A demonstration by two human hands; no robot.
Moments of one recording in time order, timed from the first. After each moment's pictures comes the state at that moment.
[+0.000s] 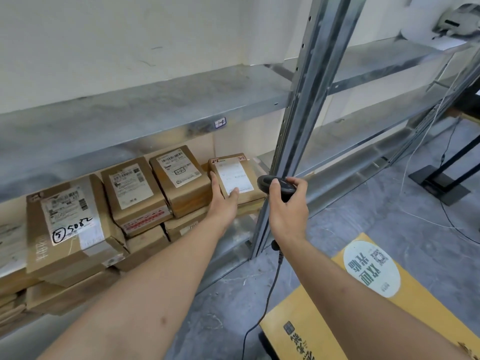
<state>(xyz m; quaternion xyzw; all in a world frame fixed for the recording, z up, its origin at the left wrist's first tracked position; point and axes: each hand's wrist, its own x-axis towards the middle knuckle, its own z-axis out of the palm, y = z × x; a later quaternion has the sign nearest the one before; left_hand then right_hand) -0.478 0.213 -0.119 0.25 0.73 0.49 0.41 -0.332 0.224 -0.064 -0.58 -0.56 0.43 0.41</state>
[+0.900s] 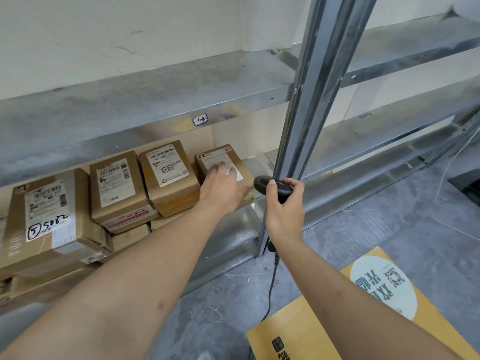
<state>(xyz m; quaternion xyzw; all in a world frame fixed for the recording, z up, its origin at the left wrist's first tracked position) -0.482 0.286 -0.113 0.52 0.85 0.06 0.07 -0.318 0.290 -0.095 -0.54 -0.55 0.51 0.38</state>
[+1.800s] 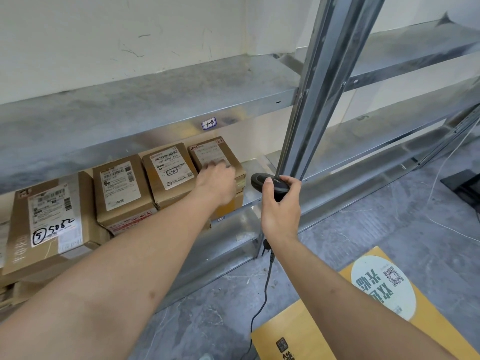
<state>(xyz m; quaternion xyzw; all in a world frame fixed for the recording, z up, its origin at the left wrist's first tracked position) -0.514 0.289 -0.089 0.56 0.83 -0.03 0.05 -0.344 0.281 -0.088 -0.56 -0.56 0.48 0.38</state>
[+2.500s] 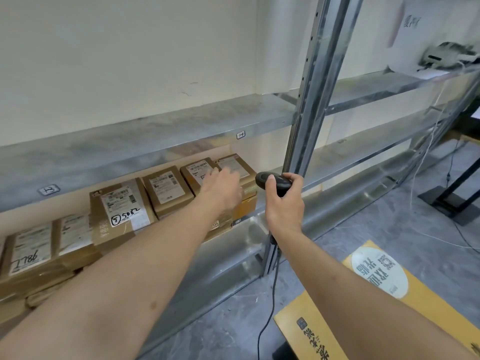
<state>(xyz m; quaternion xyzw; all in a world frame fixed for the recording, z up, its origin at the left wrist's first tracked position) -0.504 0.149 -0.005 0.60 0.80 0.01 -0.01 -0.345 0.152 -0.015 -0.53 -0.59 0.42 0.44</state>
